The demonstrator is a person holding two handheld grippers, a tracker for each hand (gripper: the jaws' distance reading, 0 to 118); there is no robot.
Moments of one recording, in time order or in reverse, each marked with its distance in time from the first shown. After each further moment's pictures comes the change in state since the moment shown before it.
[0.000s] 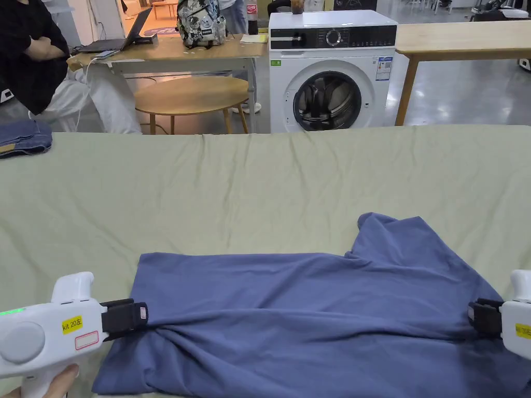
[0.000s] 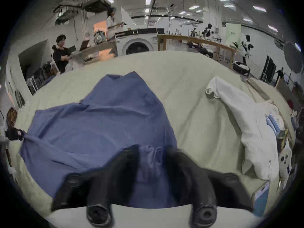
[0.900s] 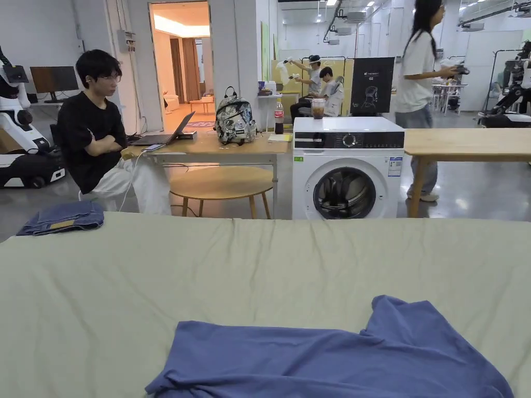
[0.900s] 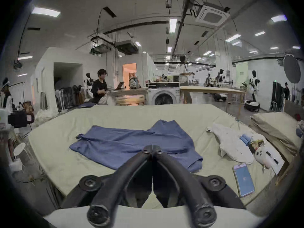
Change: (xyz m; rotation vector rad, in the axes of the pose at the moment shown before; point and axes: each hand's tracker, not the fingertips) left arm 0.083 -0.138 0.291 0.495 -0.135 -0.193; right arm -0.052 -0.134 0.273 0.498 0.211 0.063
